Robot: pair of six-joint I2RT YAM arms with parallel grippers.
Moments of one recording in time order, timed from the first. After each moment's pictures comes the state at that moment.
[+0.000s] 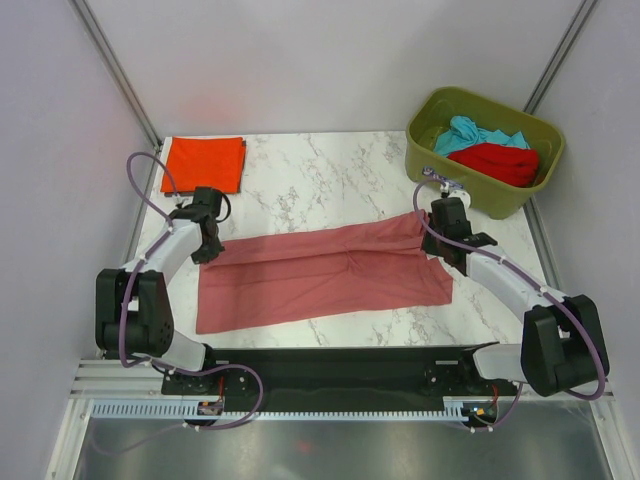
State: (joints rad) left arm -0.08 1.49 0.97 -0.71 -0.42 -0.48; right arm 0.26 1.31 0.77 -0.27 0.23 0.44
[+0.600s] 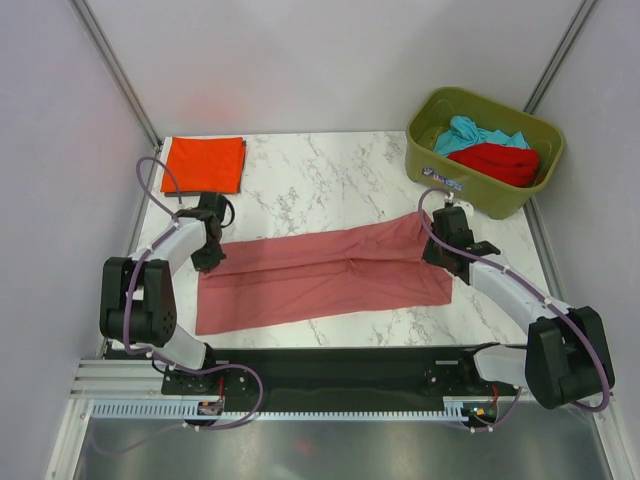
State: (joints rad) left arm -0.08 1.56 0.96 -0.76 -0.43 -0.49; right arm 0.27 1.25 0.70 -0.32 0.21 0.51
